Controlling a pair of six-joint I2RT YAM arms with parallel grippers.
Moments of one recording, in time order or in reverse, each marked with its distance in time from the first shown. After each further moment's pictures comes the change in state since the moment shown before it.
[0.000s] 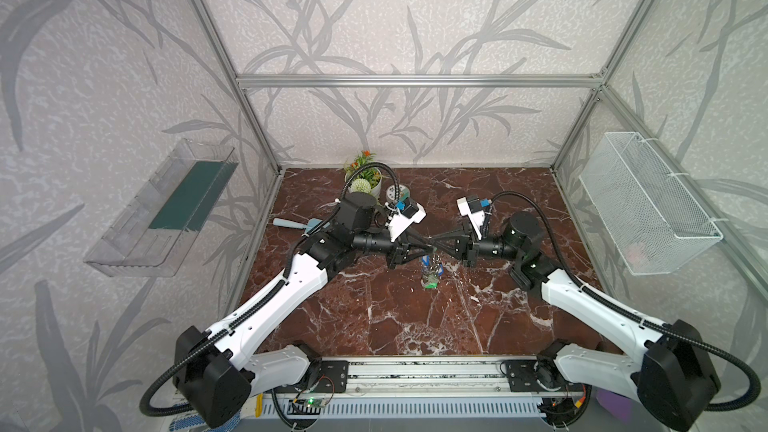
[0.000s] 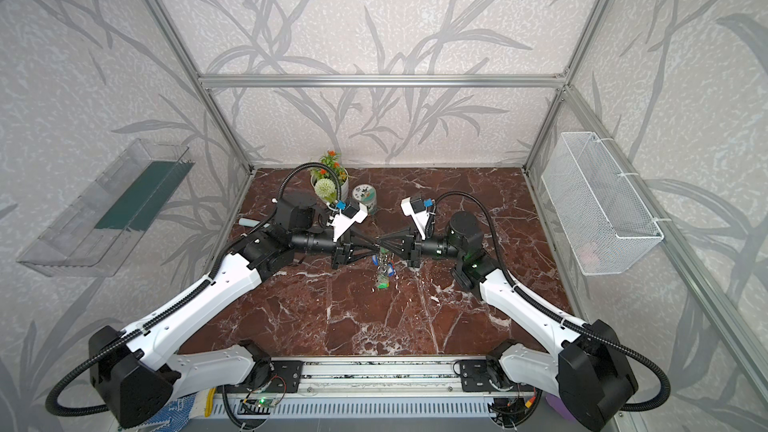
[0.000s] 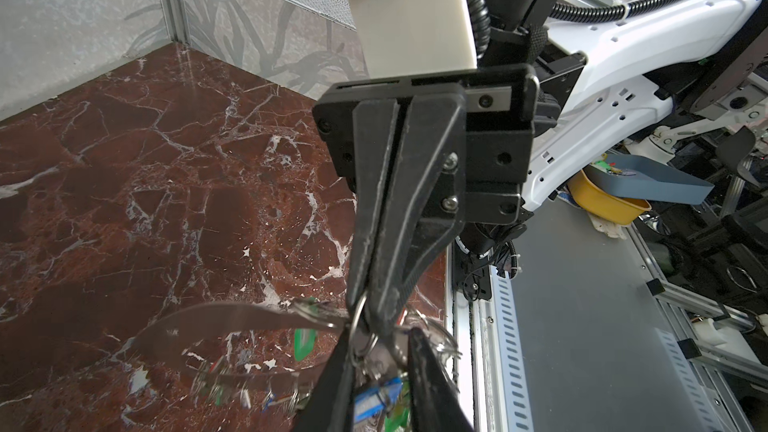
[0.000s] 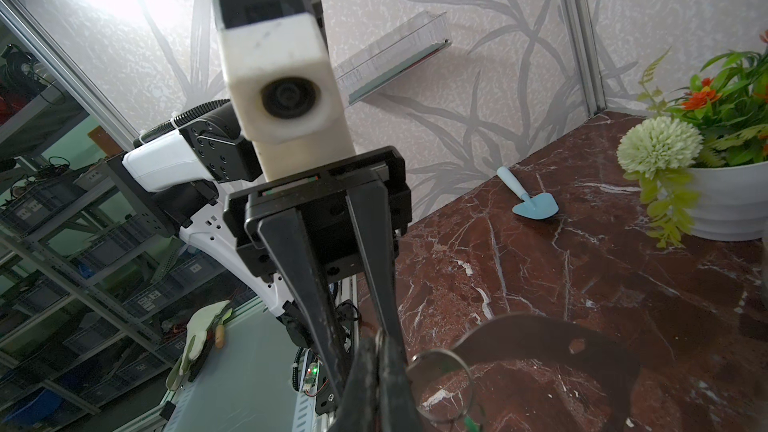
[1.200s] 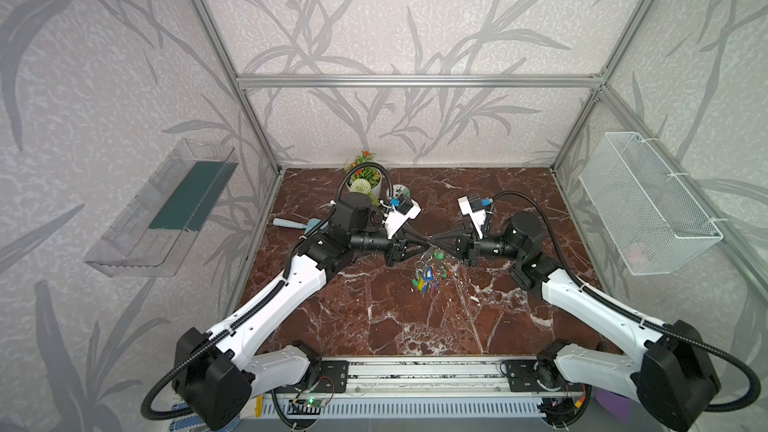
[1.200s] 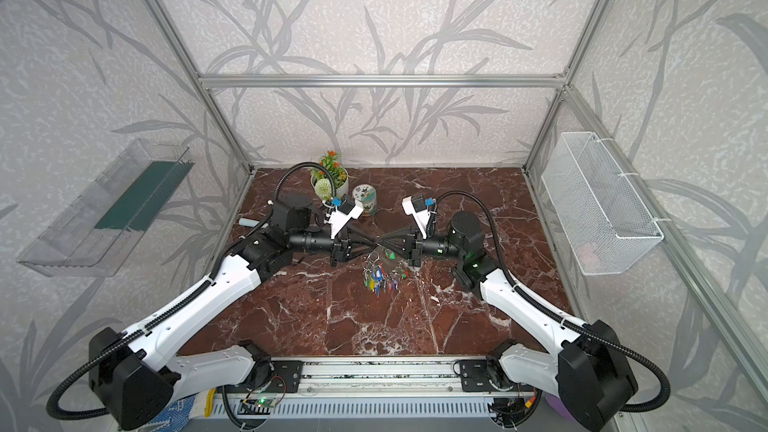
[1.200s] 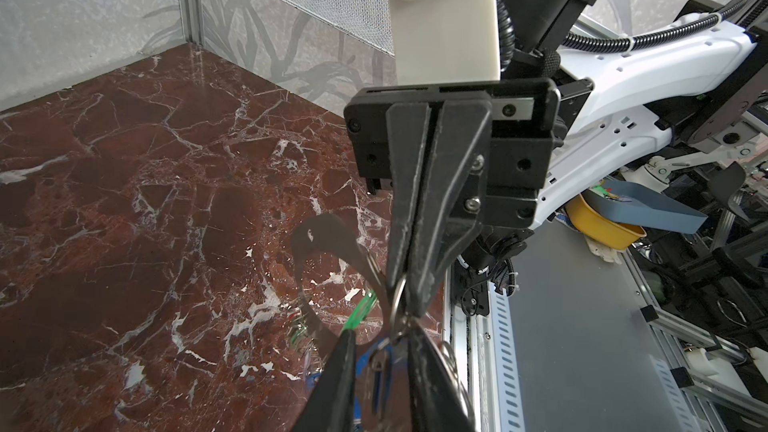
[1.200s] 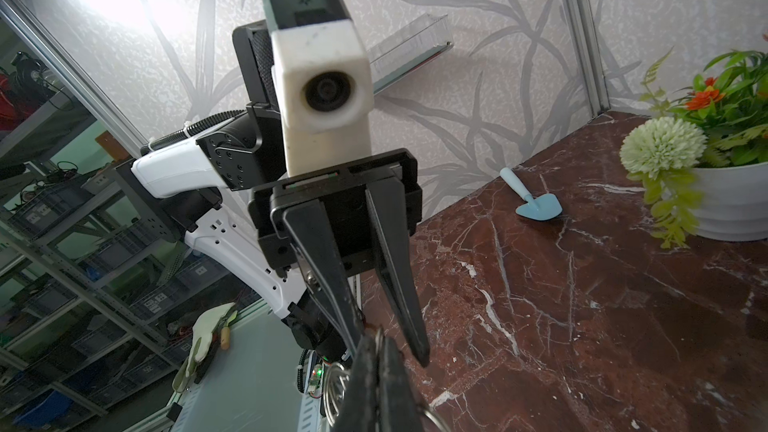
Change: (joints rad) left arm 0.035 -0.014 -0.040 0.079 0.015 -0.079; right arm -0.009 0.000 0.000 0.016 -0.013 0.024
